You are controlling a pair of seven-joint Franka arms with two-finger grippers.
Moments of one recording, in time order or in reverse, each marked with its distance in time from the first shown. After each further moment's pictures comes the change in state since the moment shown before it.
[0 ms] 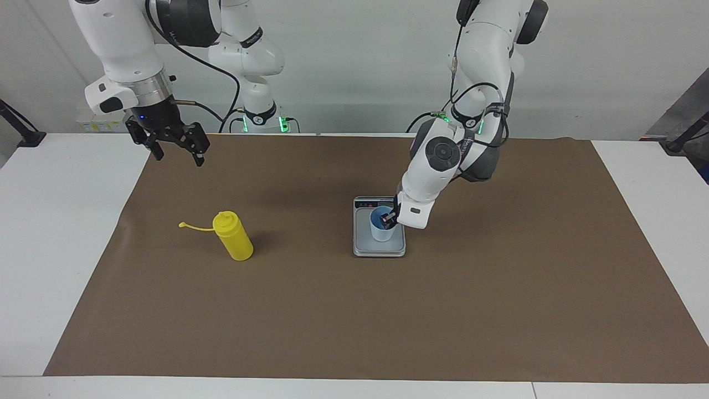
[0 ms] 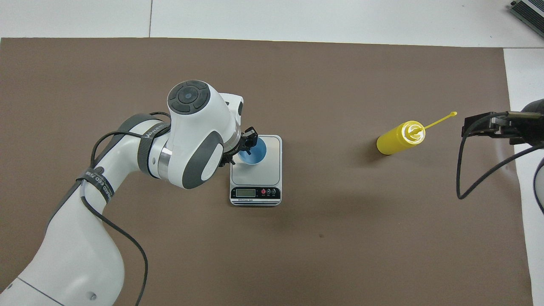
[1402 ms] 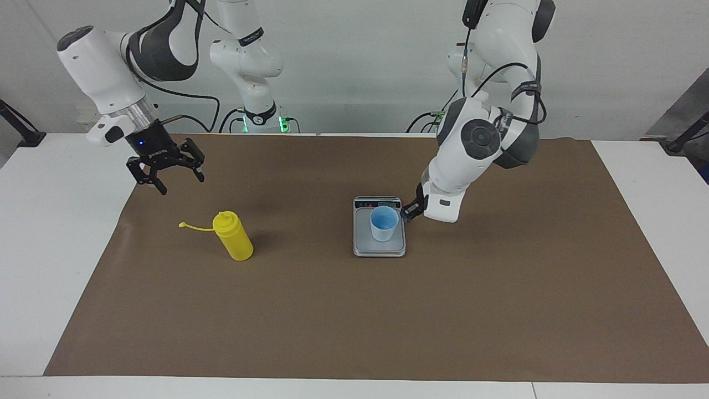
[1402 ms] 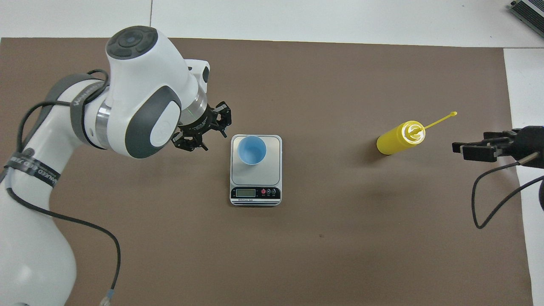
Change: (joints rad) left arm 0.107 -0.015 0.015 0.254 -0.009 -0.339 -0.004; right arm -0.186 -0.085 -0.005 -0.404 0.444 0.417 -0.817
